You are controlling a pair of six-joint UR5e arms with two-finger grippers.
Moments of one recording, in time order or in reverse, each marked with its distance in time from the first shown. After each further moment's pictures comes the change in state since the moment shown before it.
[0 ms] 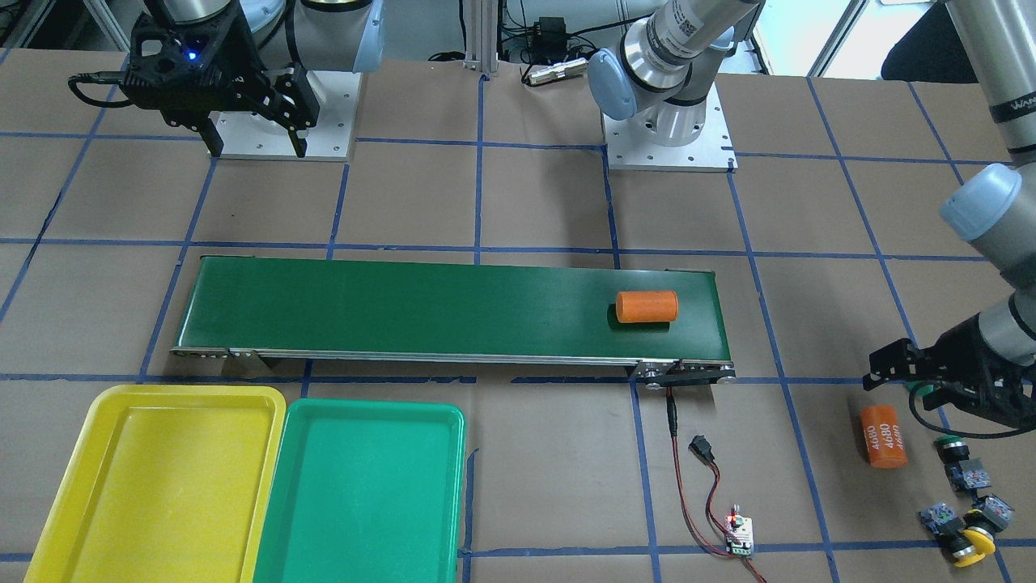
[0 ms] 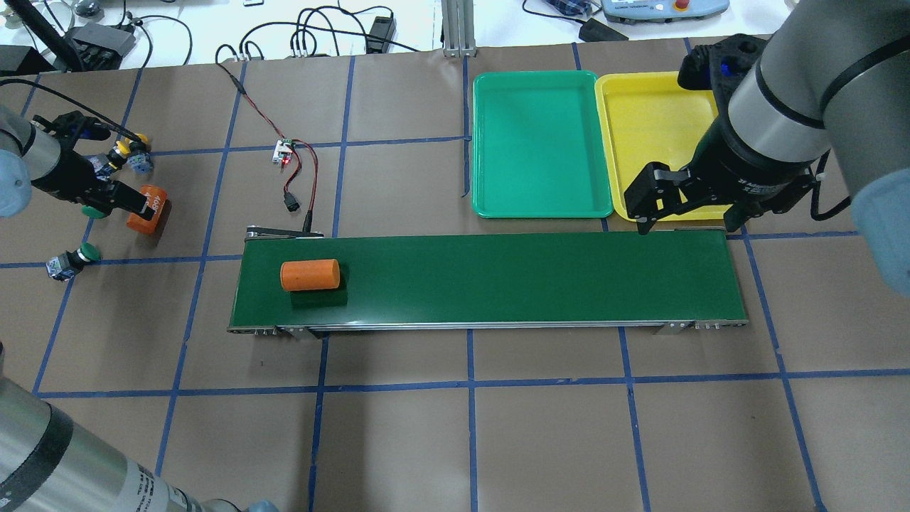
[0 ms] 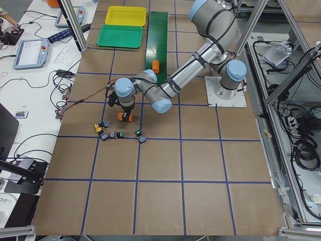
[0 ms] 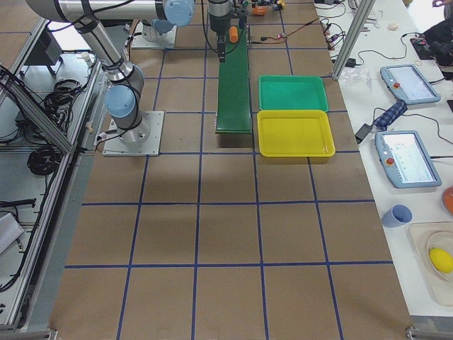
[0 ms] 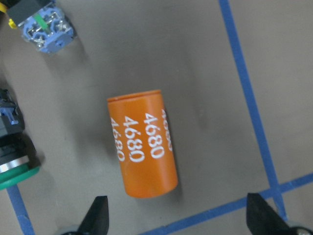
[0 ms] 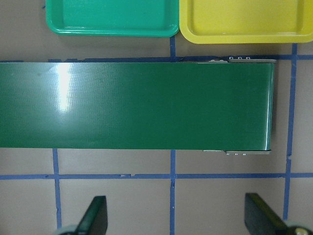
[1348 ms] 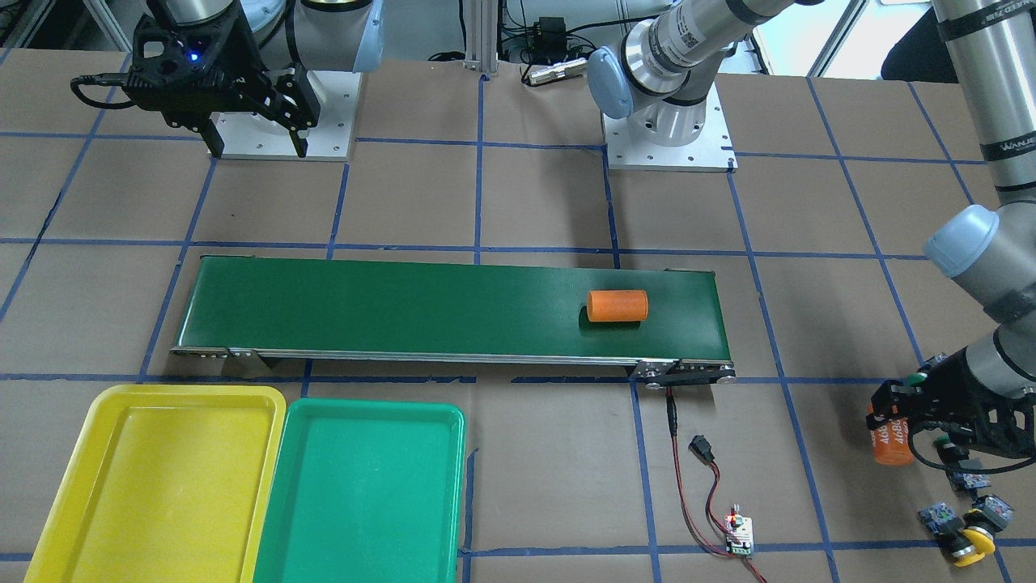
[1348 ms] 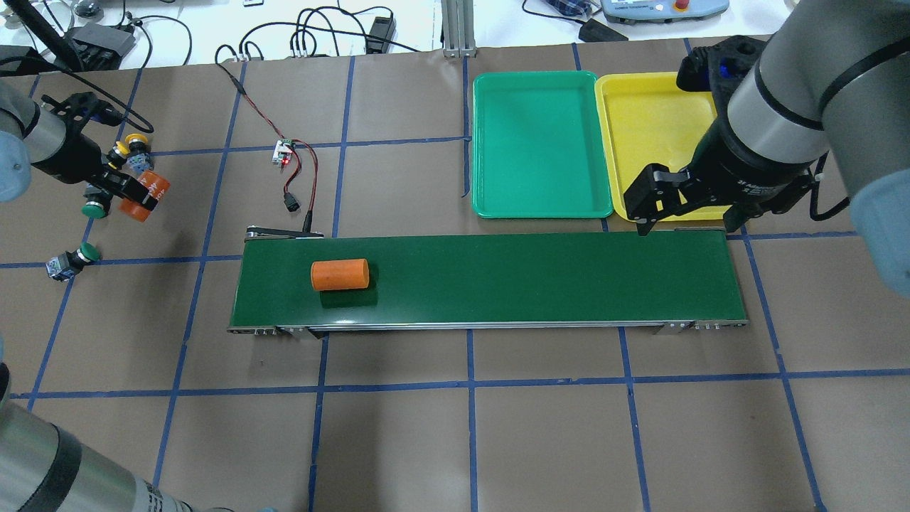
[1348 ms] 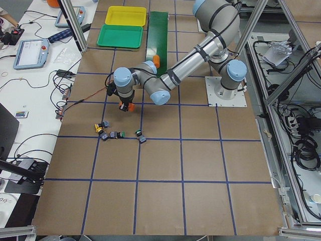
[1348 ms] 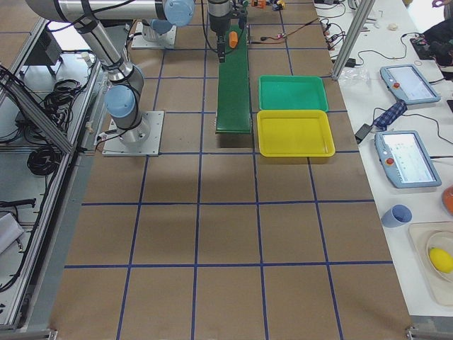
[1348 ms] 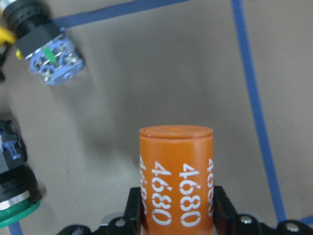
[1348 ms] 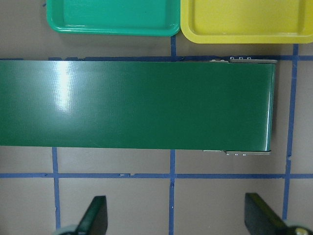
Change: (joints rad) left arm -0.065 0.130 -0.028 -0.115 -0.018 0.296; right arm 0.000 0.001 0.001 0.000 -0.001 -0.005
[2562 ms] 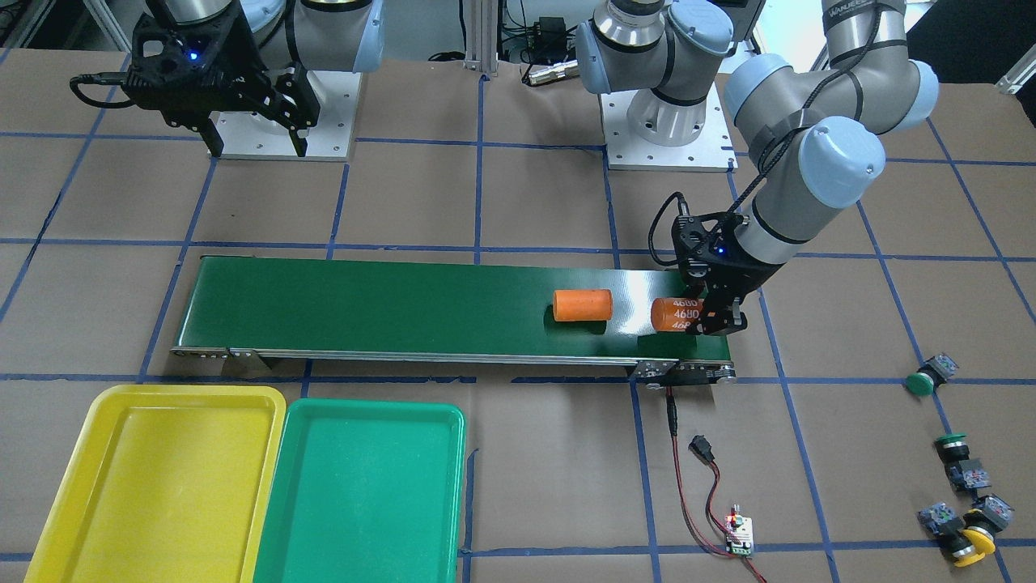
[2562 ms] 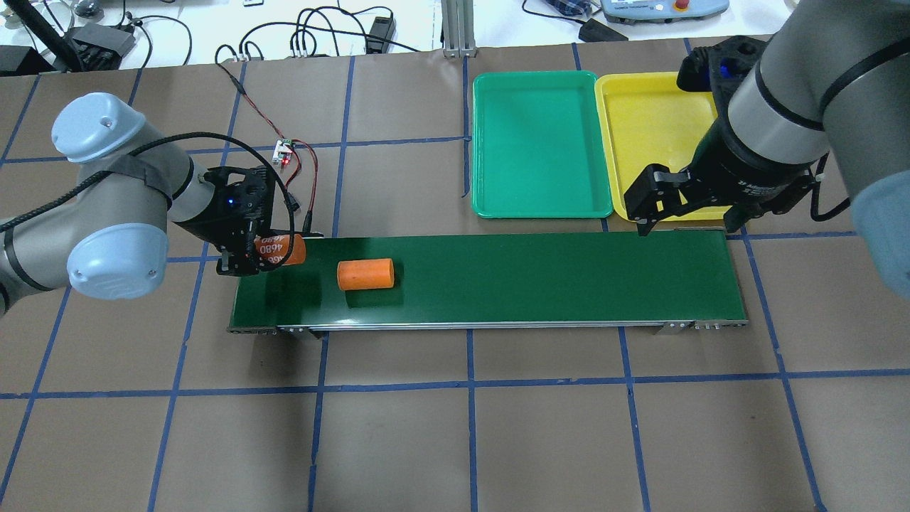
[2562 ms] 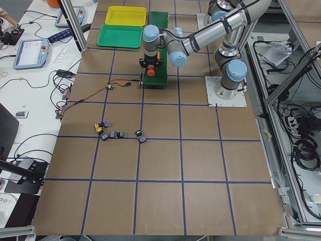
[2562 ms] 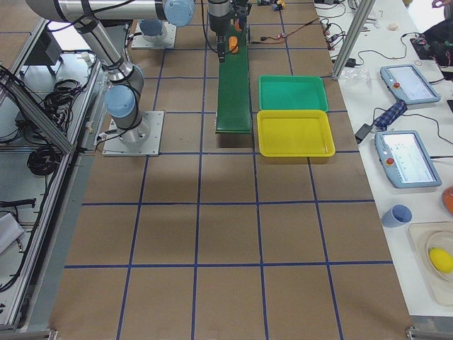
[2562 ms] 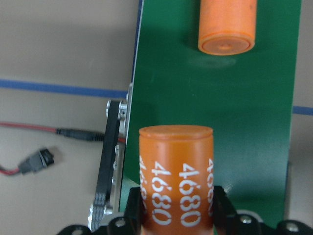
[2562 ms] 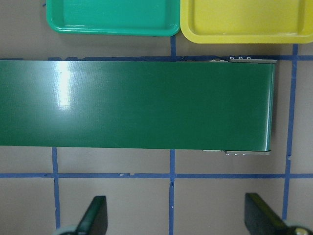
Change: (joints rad) left arm -0.329 0.309 -0.403 0.144 -0.006 0.666; right arm 0.000 -0.002 0.001 0.000 -0.001 0.000
